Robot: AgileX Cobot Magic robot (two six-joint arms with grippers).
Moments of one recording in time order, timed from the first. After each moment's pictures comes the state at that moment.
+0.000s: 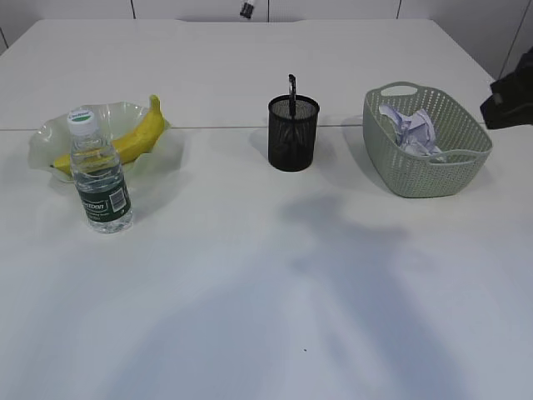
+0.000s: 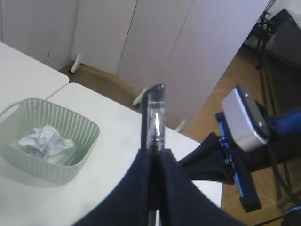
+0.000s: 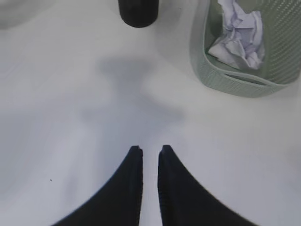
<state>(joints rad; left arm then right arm) -0.43 1.73 -1.90 -1.01 1.00 0.67 0.31 1.20 -1.12 -0.01 0.89 -0.08</state>
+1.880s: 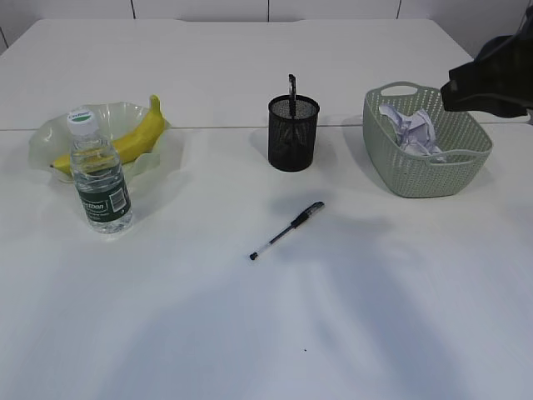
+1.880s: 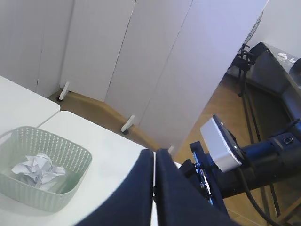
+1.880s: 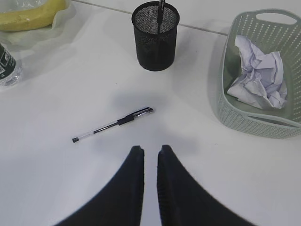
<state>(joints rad) -0.35 1.73 -1.90 -1.21 1.02 0.77 0.31 1.22 -1.05 0.10 0.62 -0.10</state>
